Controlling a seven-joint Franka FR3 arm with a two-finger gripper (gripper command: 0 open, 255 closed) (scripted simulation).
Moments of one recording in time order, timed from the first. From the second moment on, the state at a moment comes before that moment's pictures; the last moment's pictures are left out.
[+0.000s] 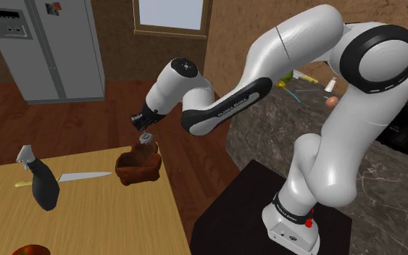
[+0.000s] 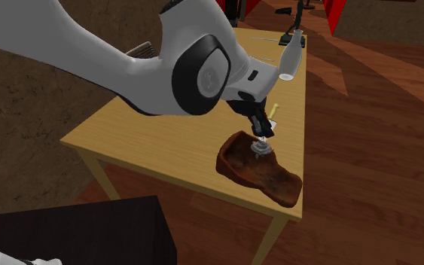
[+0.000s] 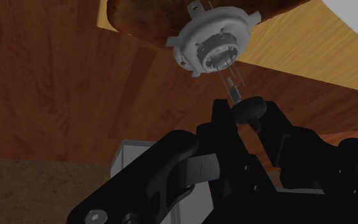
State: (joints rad) arm 0.54 -0.03 -0.15 -2.33 -0.57 2.83 1.03
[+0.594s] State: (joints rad) arm 0.52 0.05 -0.18 -2.34 -0.66 2.92 1.11
